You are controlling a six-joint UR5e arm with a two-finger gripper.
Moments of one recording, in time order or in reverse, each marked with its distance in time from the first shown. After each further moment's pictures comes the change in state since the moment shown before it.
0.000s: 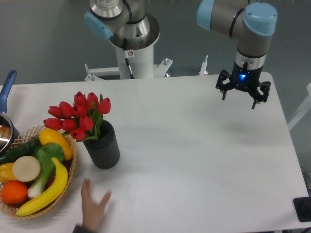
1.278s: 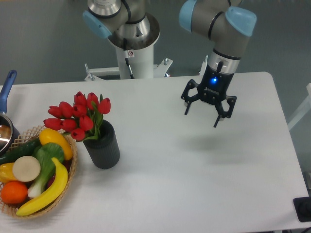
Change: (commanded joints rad) arm -0.107 0.074 -0.173 0.078 -0.662 -0.123
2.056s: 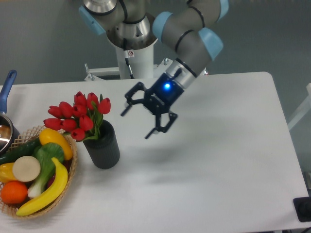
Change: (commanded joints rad) arm -0.181 0.043 -0.135 0.002 -0.350 0.117
